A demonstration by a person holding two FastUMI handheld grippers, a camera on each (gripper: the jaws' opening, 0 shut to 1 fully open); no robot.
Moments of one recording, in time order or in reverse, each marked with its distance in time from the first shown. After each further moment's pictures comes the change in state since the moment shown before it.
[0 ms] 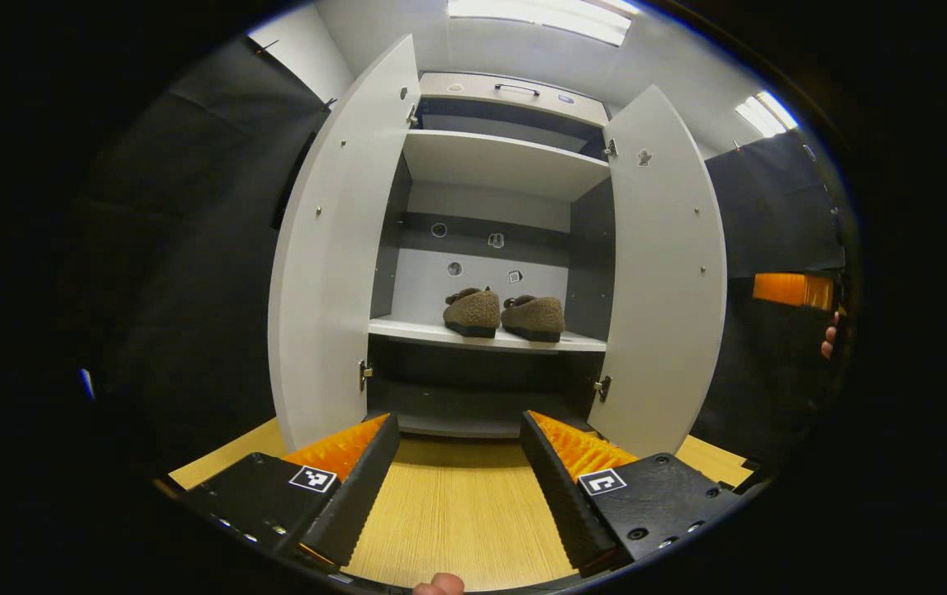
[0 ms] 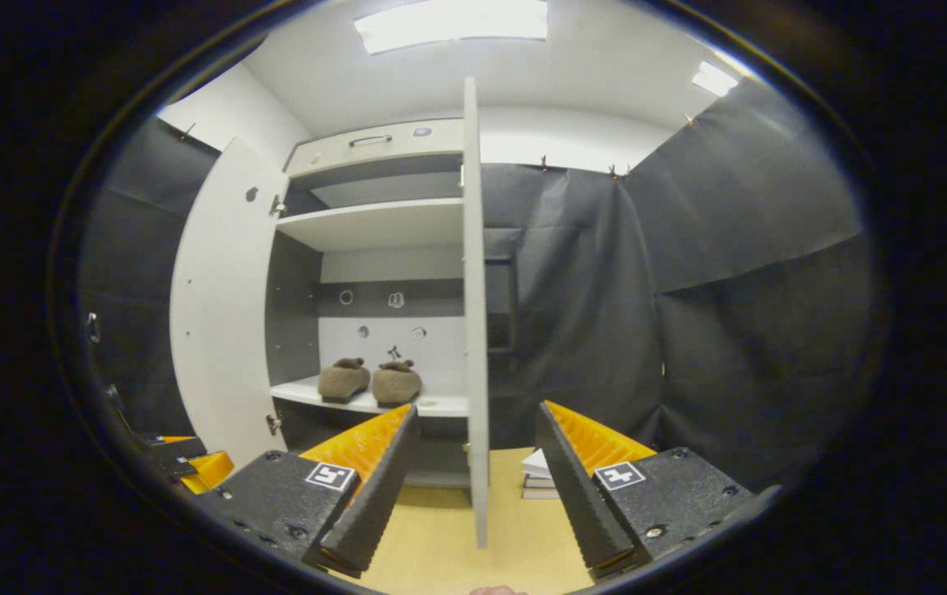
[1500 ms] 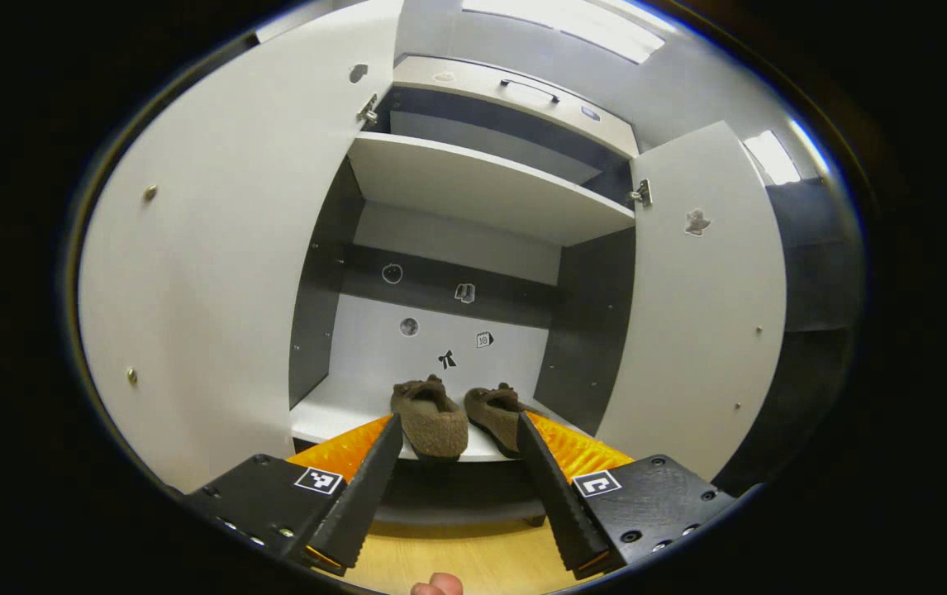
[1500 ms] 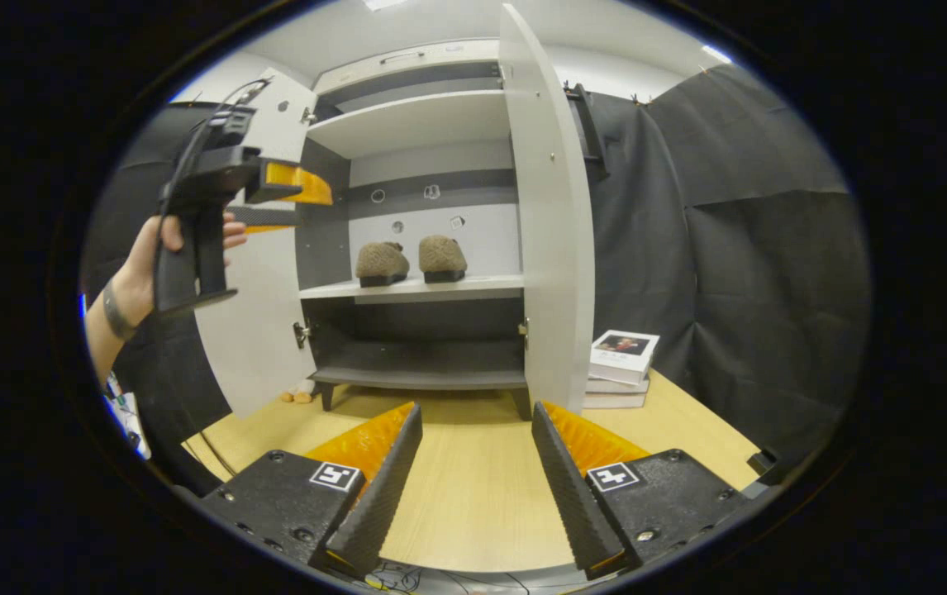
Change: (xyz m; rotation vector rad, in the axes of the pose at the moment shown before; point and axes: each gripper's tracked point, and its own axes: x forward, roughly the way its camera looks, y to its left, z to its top) left arm 0.134 -0.009 0.134 -0.082 -0.043 -0.166; right arm -0.030 0.098 -0.185 0.044 0.310 0.089
